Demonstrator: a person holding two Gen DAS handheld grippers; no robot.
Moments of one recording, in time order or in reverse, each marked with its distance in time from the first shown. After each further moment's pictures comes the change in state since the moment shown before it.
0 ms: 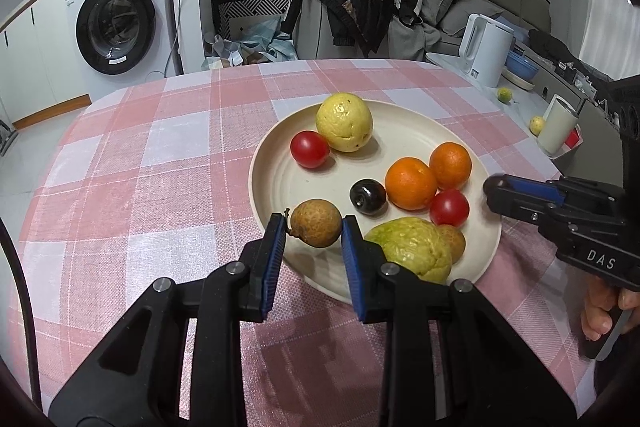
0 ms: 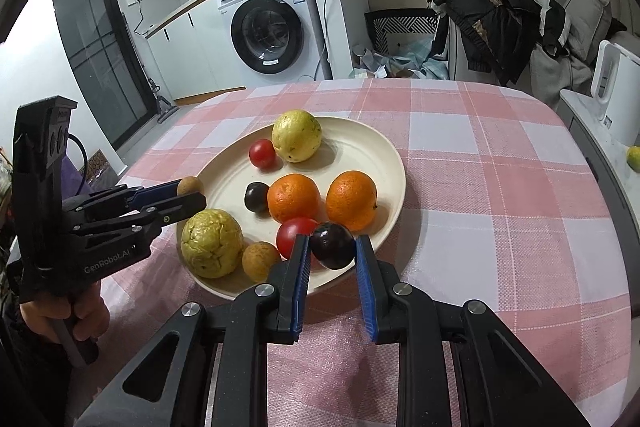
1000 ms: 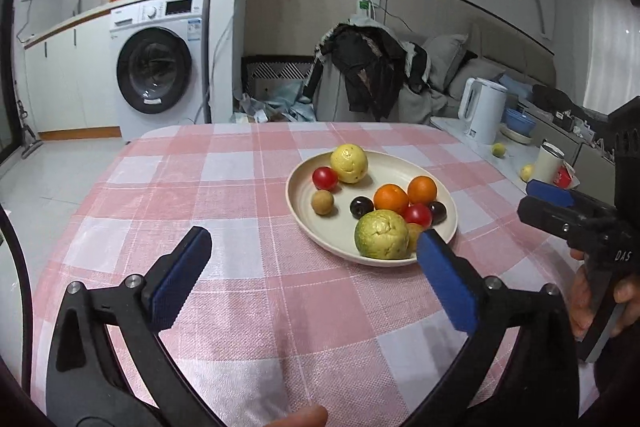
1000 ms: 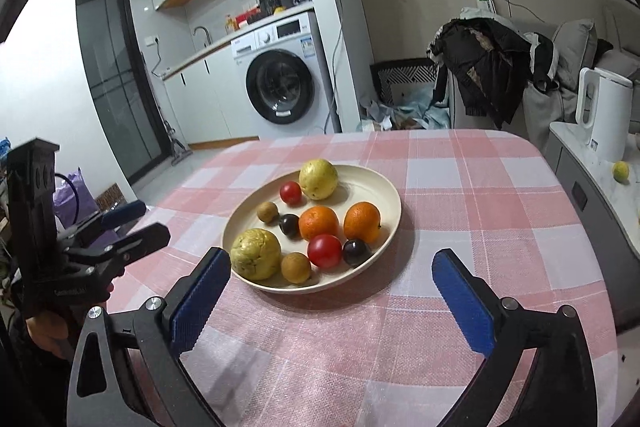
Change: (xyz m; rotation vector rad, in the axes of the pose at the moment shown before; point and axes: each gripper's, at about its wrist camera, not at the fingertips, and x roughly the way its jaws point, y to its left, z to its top) left arm -0.120 -0.002 -0.058 -0.058 -0.278 0.066; right arm -0.066 0.010 -0.025 -0.003 -0.216 0.034
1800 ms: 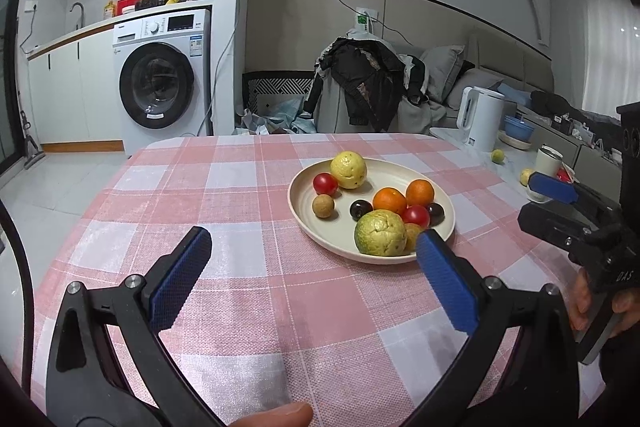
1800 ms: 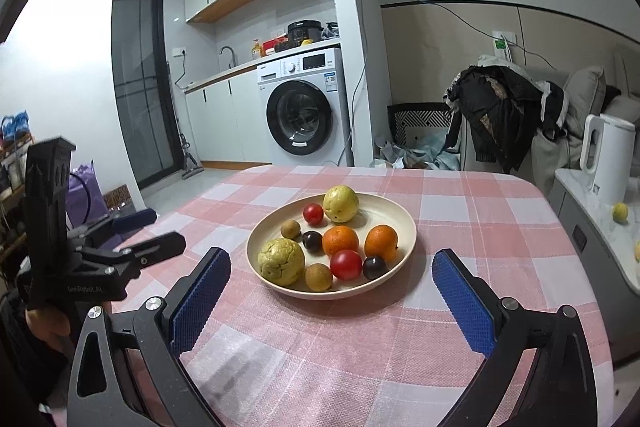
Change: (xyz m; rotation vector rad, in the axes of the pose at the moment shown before) left arm -0.006 -0.005 -0.010 0.021 -0.045 -0.003; right arm -0.024 0.027 -0.019 -0.118 -0.138 0.015
